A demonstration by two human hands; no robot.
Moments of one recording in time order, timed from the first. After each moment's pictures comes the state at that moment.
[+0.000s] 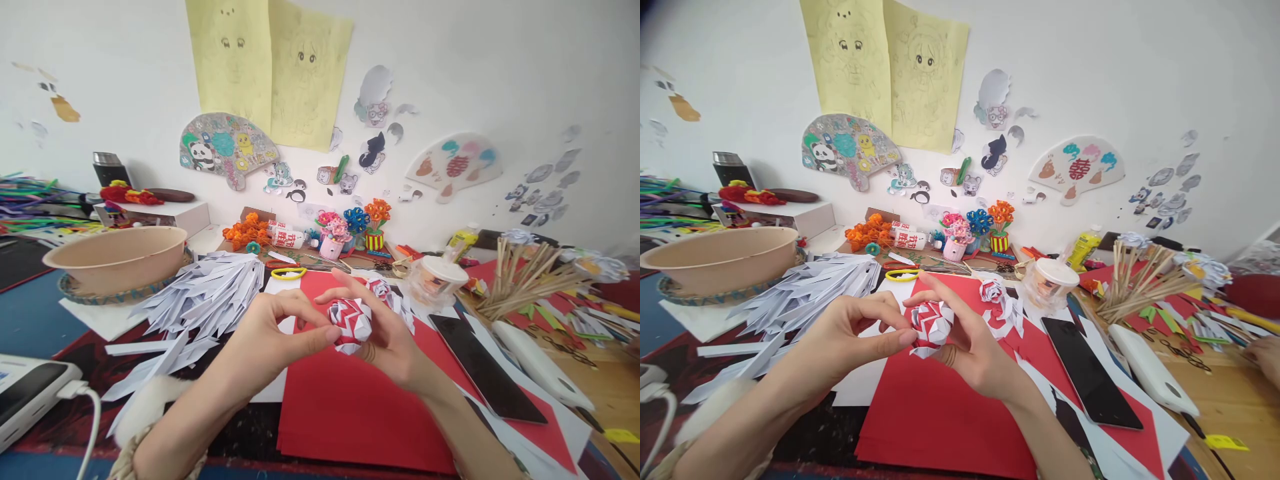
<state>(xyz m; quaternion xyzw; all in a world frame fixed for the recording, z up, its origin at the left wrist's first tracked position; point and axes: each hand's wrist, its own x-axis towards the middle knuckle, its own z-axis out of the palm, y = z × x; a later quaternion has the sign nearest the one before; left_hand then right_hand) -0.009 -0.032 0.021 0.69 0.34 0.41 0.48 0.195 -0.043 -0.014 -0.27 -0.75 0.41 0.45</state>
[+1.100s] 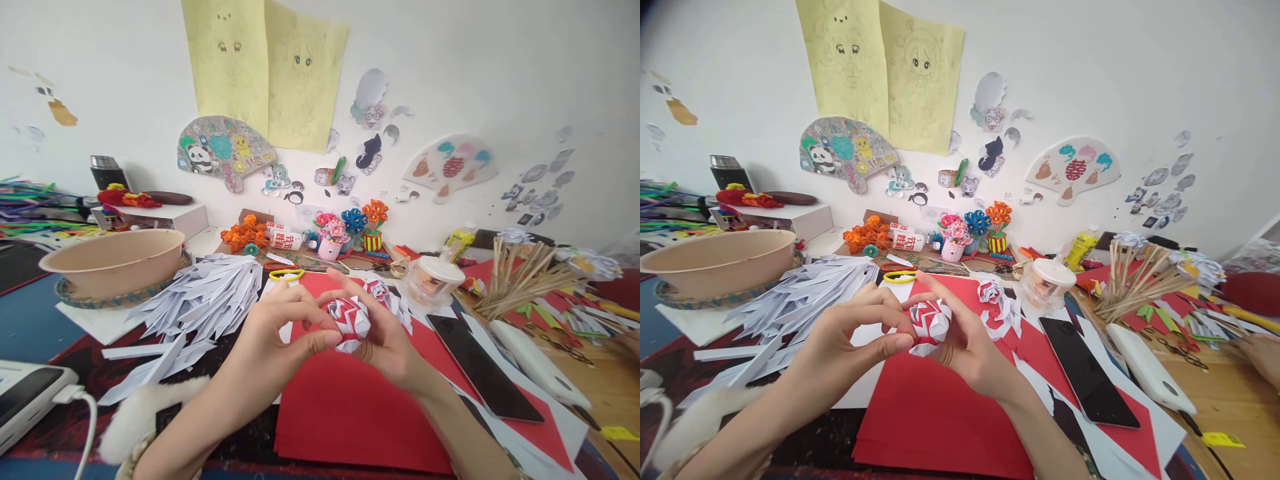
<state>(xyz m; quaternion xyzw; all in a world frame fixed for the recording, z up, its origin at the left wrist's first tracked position) -0.007 -0.037 0.018 0.79 0.32 0.44 0.30 0.190 -0.043 -0.014 -0.21 -0.69 0.50 0.48</state>
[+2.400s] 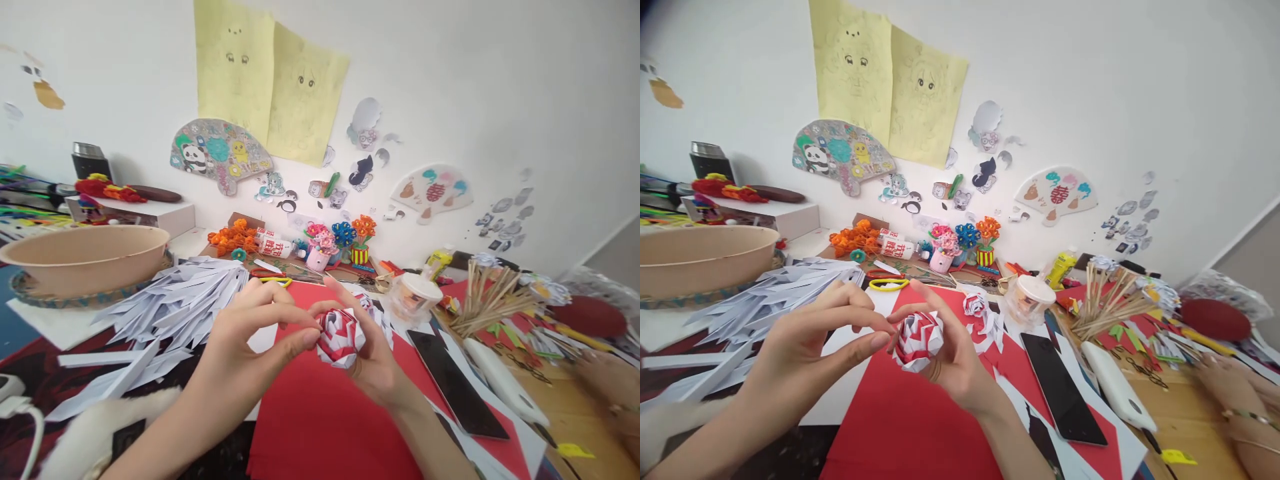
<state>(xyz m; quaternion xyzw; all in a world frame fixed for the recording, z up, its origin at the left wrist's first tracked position) -0.012 -0.036 0.016 0.77 0.28 0.53 0.20 0.189 -0.040 -0.023 -0.20 -0.65 0.53 0.51</state>
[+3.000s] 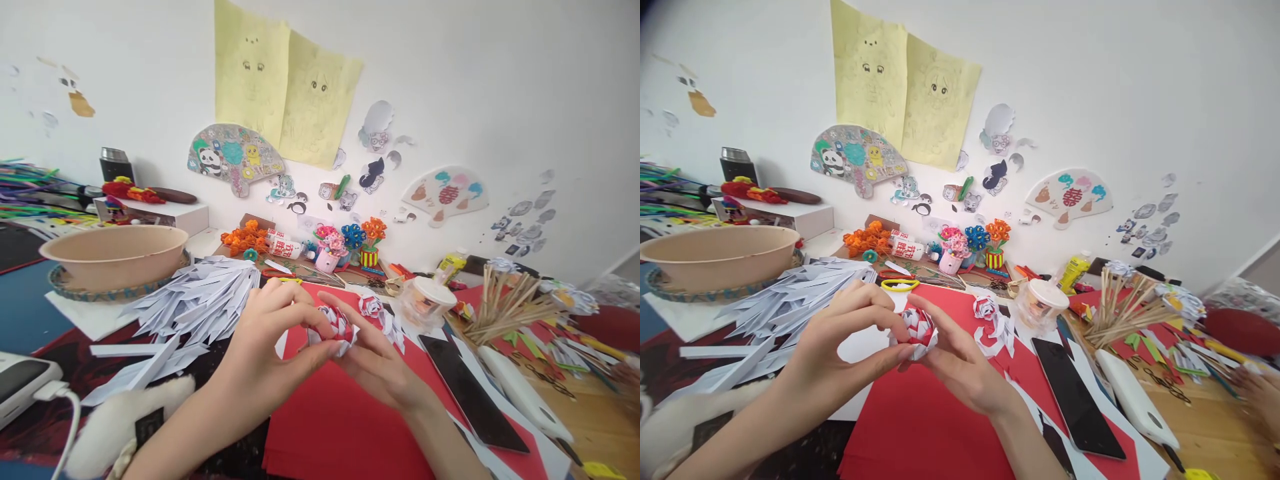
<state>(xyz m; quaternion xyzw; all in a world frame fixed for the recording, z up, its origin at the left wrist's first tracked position) -0.010 -0.038 0.015 0.80 0.28 0.51 0.14 0.188 -0.042 -0.019 -0.21 -0.61 0.63 0.43</state>
